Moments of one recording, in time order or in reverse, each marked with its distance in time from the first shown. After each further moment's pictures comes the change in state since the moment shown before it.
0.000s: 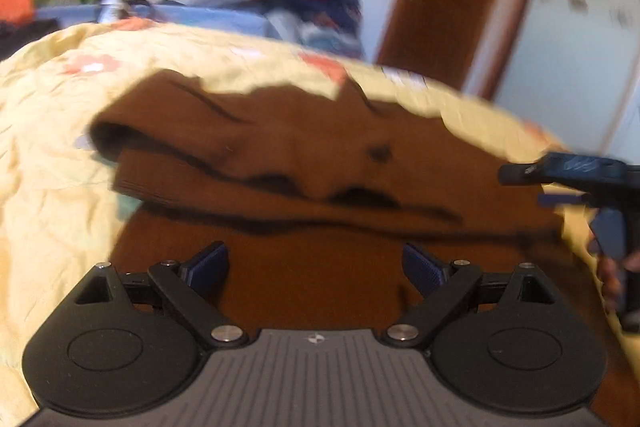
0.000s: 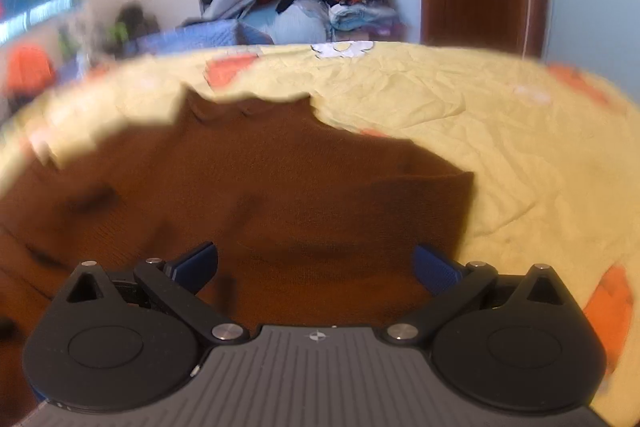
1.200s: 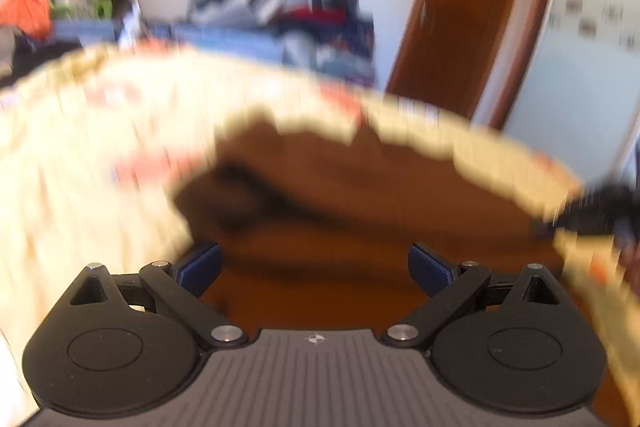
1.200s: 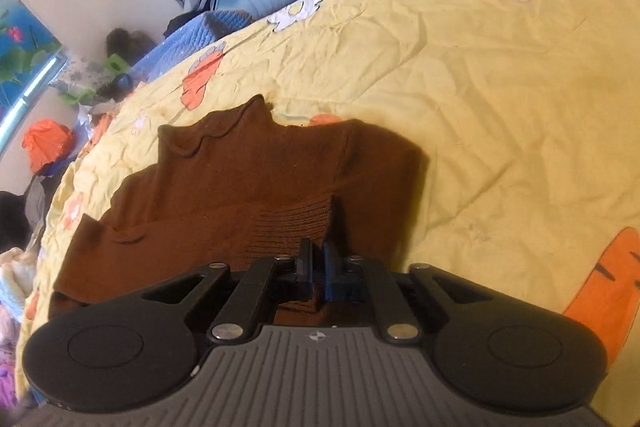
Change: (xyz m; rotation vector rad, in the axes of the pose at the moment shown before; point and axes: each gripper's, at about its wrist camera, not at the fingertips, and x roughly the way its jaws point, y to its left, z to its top) left arm -0.032 0.007 0.032 -0.011 -0.109 0.019; right arm 0.000 -0.081 0.027 0.186 0.156 -0.020
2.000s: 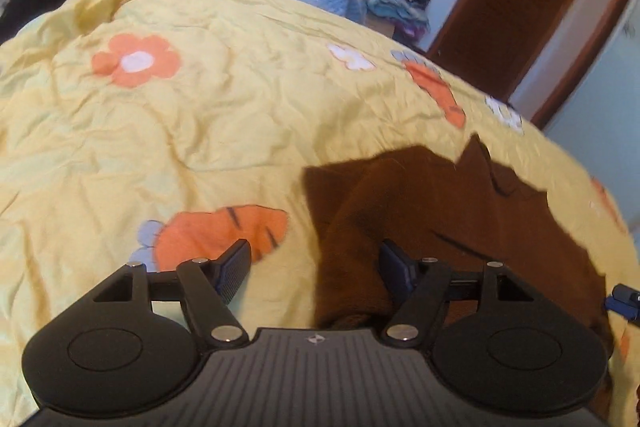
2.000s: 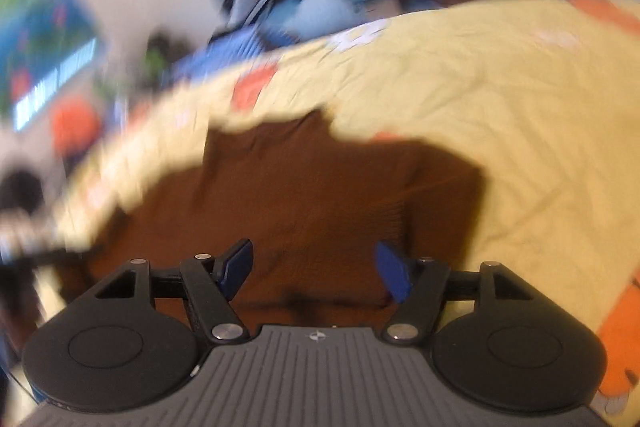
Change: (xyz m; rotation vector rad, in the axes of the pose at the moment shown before) left arm 0.116 0.100 0.079 -0.158 0.300 0.063; right arm -0.008 0.006 -0.001 -0.017 -0.105 0.086
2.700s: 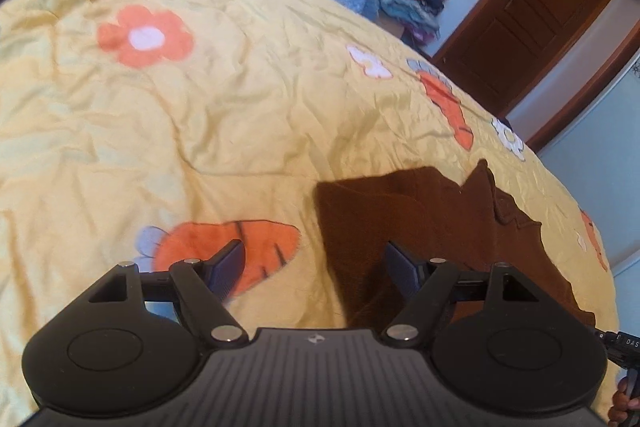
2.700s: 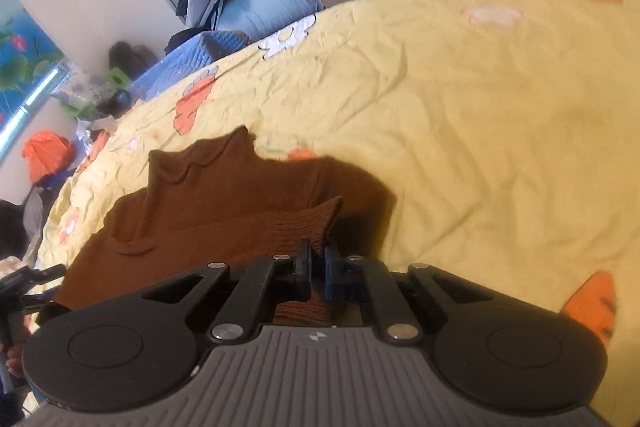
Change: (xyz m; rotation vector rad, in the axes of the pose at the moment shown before) left arm 0.023 0.008 0.017 -0.098 0.066 -0.054; right arm 0.009 -0.032 0.021 0.052 0.087 -0.023
